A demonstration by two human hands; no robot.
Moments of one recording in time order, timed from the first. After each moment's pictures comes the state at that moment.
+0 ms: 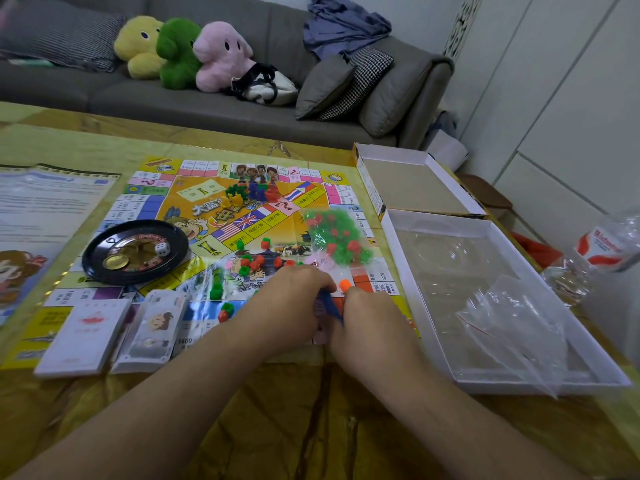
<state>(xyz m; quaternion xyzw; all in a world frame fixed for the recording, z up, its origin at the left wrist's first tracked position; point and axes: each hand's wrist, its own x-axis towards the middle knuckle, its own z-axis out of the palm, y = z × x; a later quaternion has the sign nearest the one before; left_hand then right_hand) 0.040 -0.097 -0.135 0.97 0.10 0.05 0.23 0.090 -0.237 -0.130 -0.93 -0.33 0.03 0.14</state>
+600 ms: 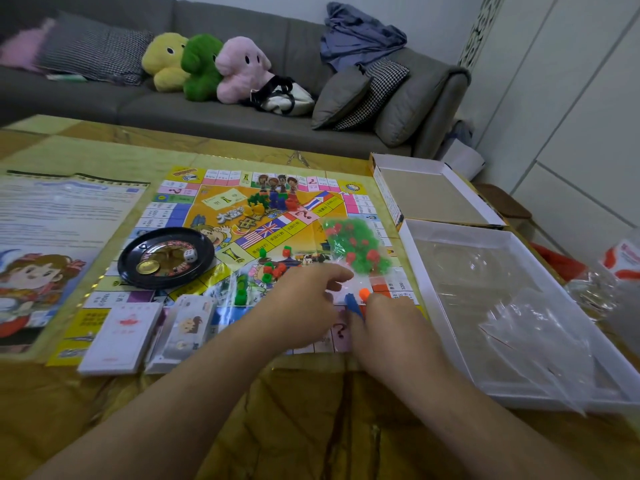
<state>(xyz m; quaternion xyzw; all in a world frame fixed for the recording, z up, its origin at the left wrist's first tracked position) 0.024 -0.094 -0.115 0.90 0.18 0.08 0.40 0.086 -0.231 -0.114 -0.95 -0.31 0.02 0.10</state>
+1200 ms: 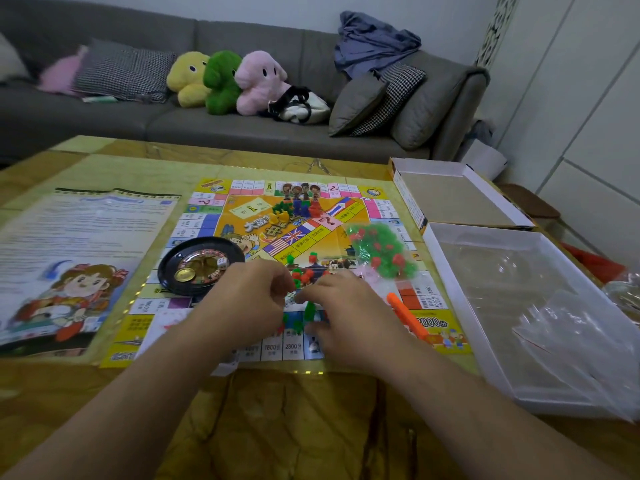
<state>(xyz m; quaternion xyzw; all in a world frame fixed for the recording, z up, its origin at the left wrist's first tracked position) -0.041 -0.023 -0.109 0.93 0.26 0.09 0.26 0.076 -0.167 -0.127 -0.81 -0.57 0.01 0.14</state>
